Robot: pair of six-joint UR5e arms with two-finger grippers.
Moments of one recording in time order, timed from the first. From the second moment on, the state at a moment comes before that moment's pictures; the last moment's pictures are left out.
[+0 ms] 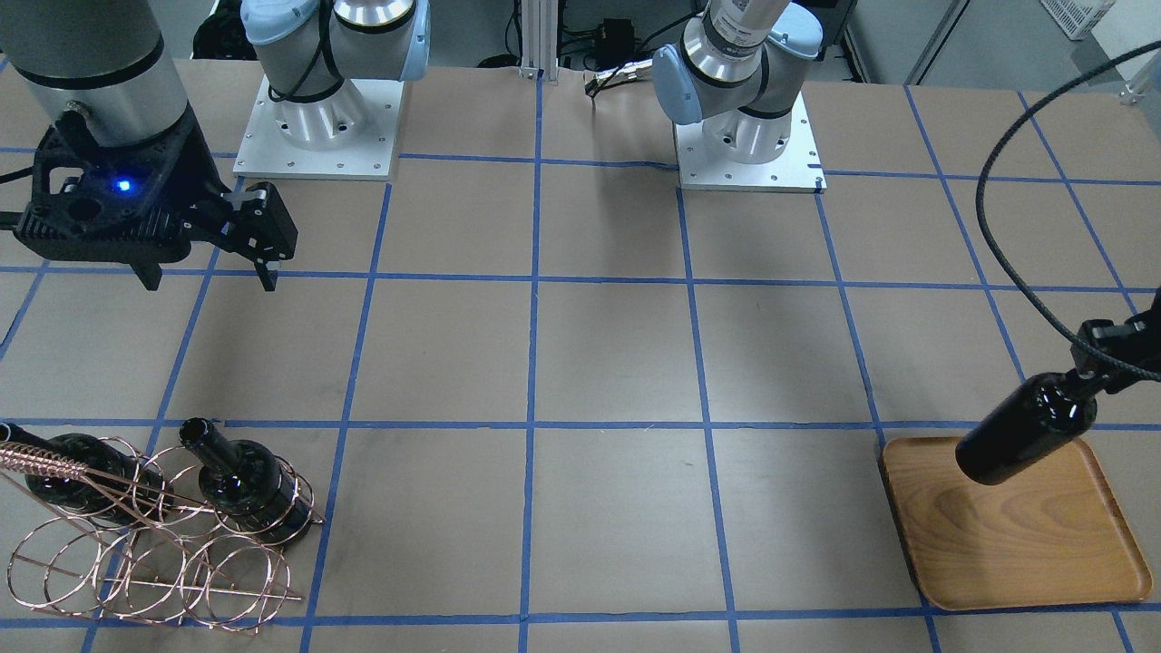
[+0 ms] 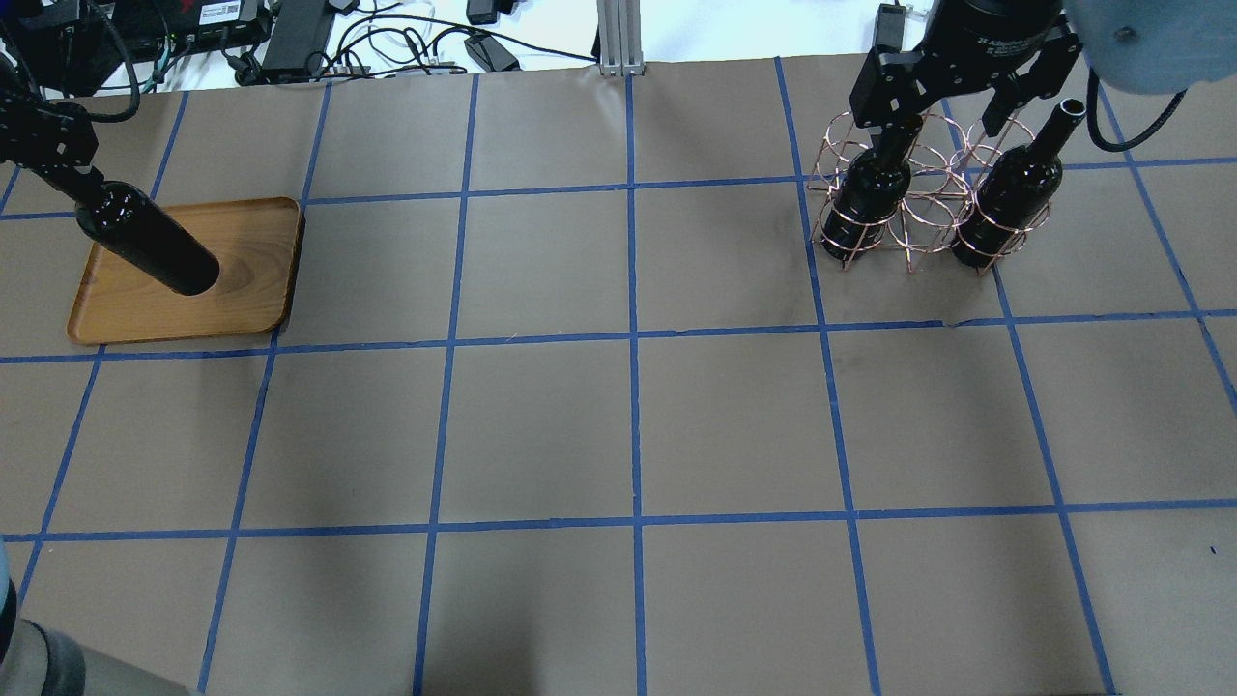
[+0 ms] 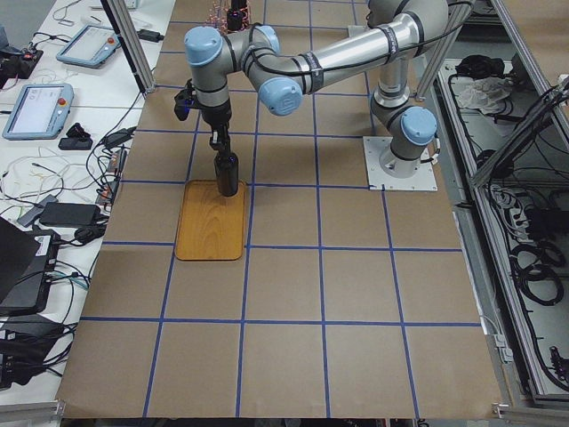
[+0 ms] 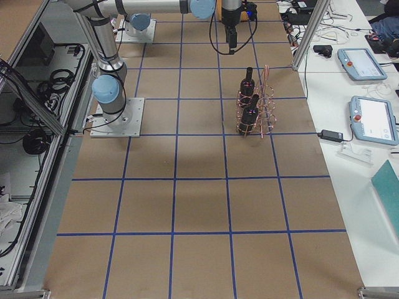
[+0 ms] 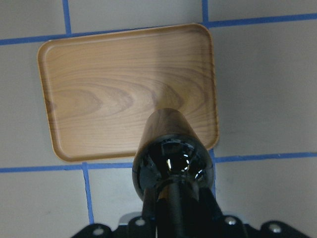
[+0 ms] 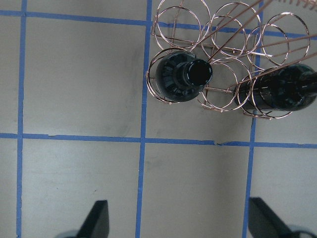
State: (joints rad) left arm -1.10 -1.92 -1.29 -1.47 1.61 0.53; right arm 1.57 -1.48 1.45 -1.64 -1.65 -0.07
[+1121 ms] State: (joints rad) left arm -1.07 -2.03 -1.25 -1.42 1.57 0.54; right arm 1.57 -1.48 1.46 -1.59 -1.65 -0.07
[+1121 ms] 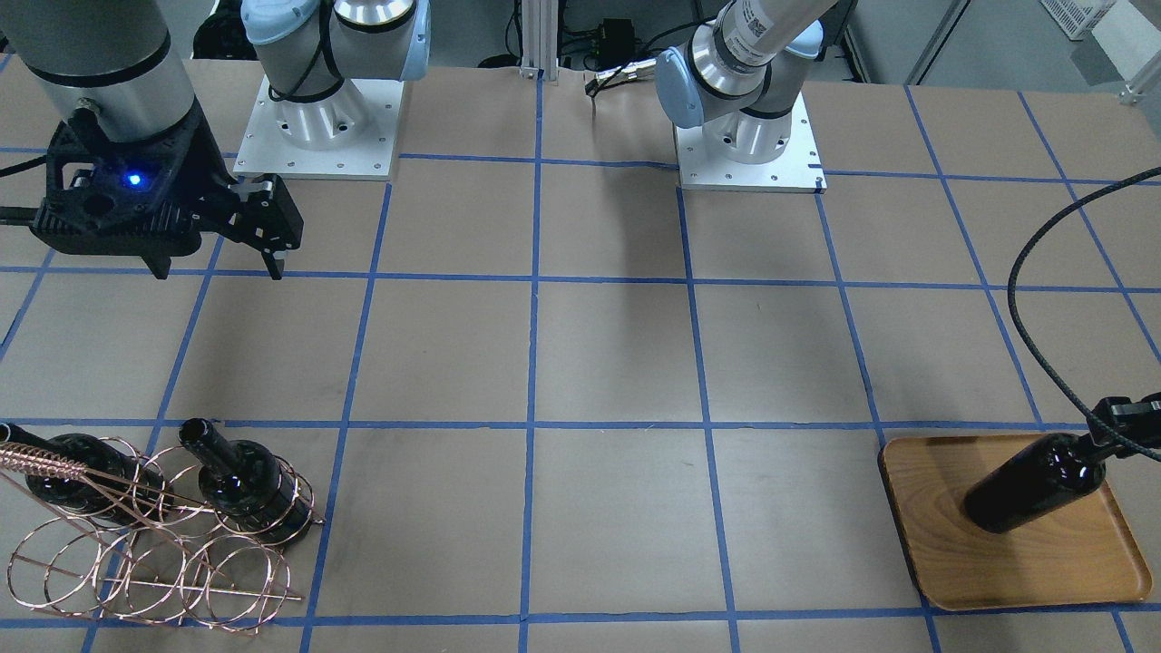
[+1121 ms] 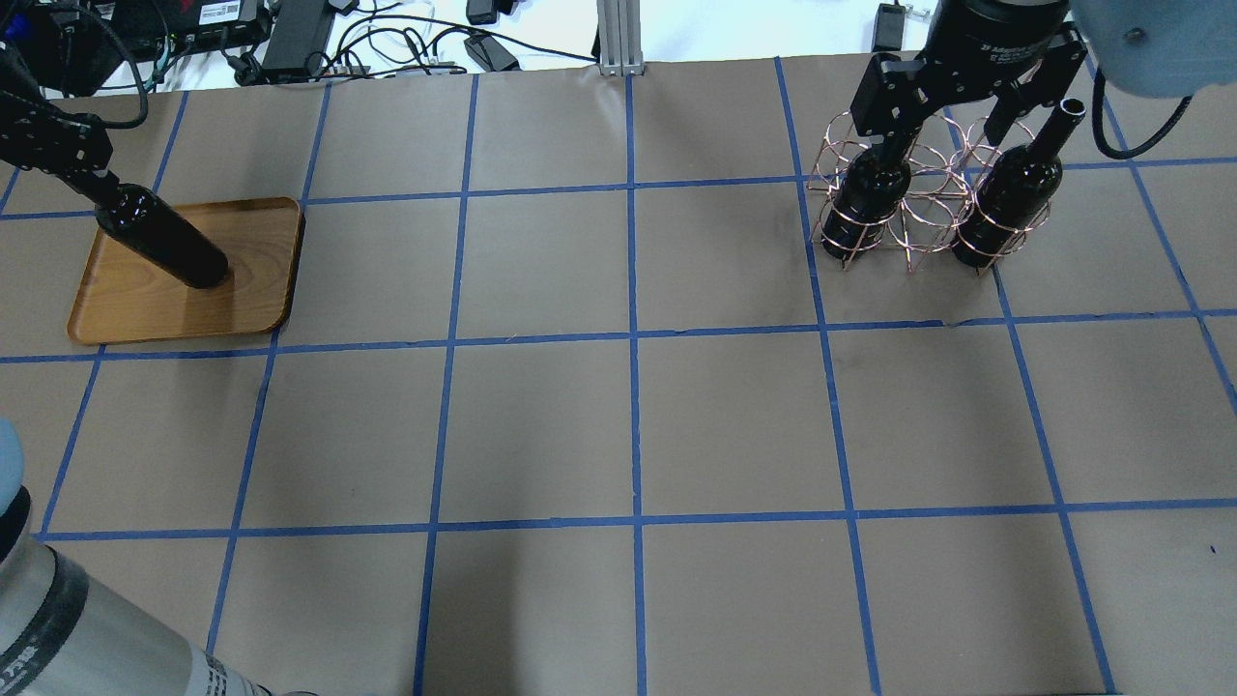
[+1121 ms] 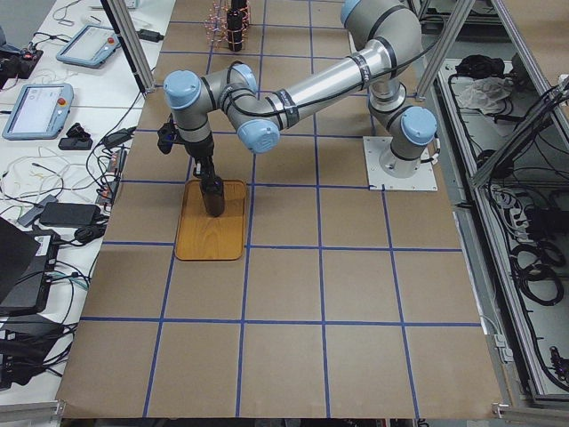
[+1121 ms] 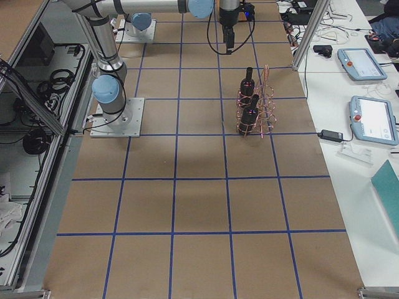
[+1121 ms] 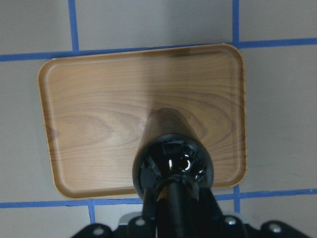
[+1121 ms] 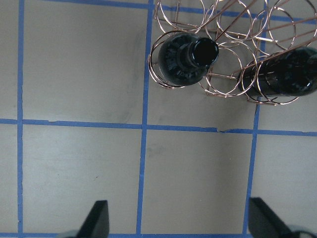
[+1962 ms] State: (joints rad) left arm -1.07 -1.97 -1.26 -1.44 1.54 0.55; right arm 1.57 -1.49 1.48 -1.56 -1.58 -0.05
